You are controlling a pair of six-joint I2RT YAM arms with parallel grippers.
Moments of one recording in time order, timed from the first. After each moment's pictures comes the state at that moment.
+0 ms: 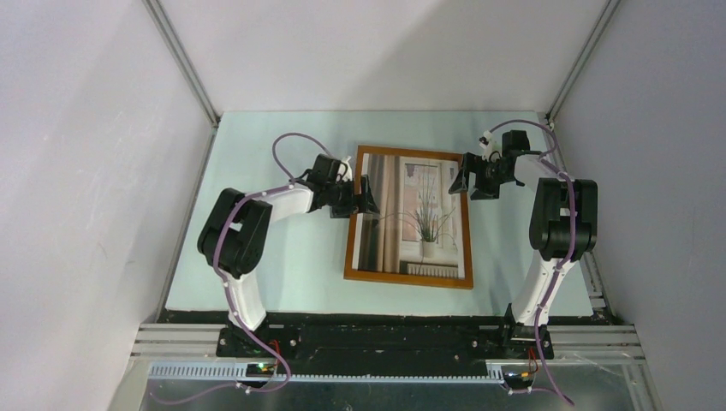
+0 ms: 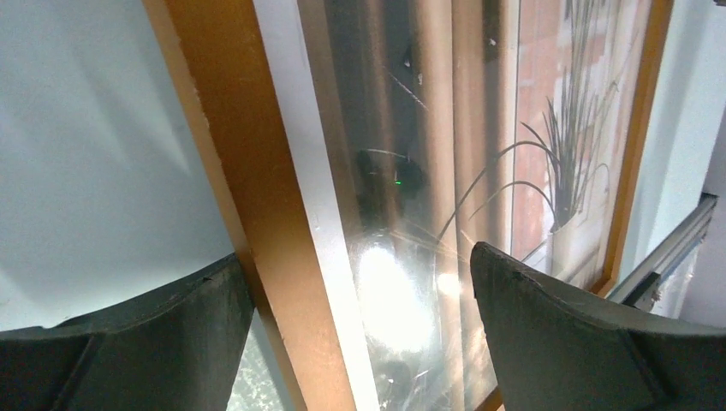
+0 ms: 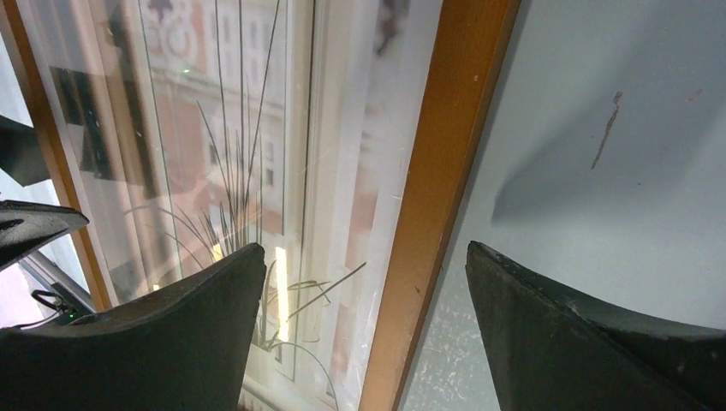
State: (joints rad) left arm -0.43 1.87 1.10 -0.12 0.42 -0.49; right arm -0.05 1.95 1.35 -0.51 -0.58 0.08
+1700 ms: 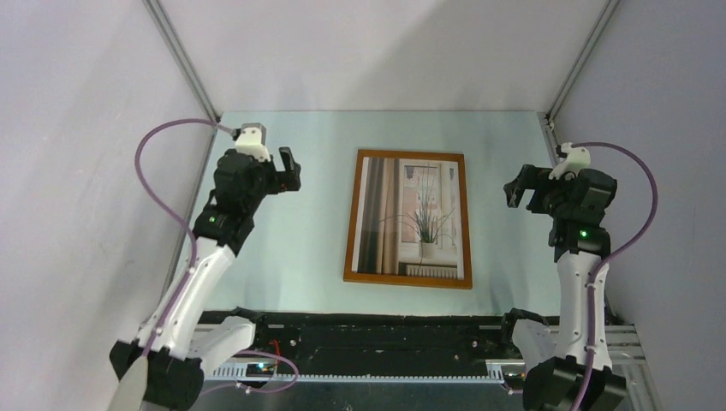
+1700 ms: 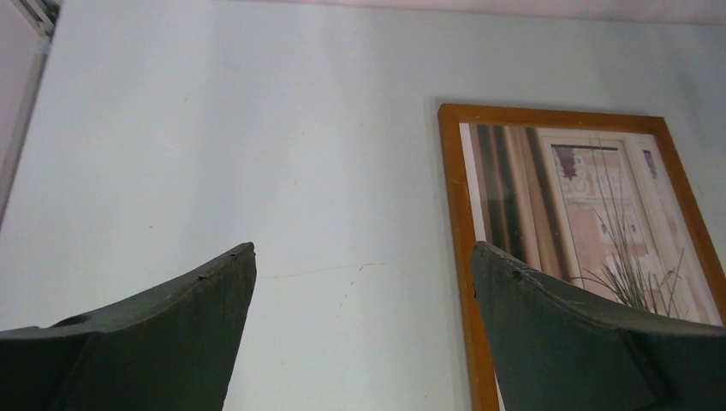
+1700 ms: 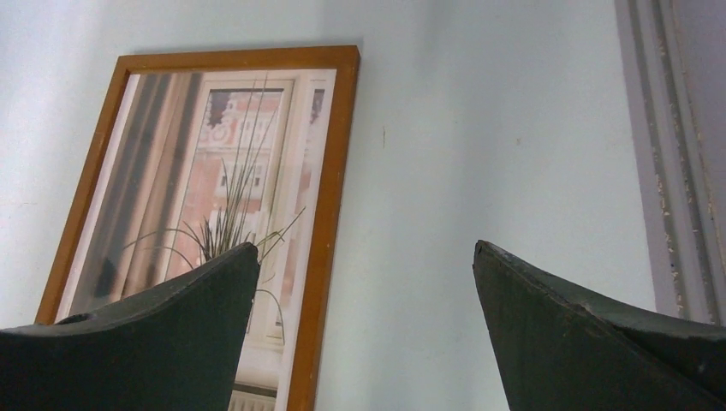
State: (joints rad) left arm -0.24 1.03 0.97 -0.26 -0.09 -0.18; right arm -0.30 0.92 0.88 -0.39 -0.40 0.02
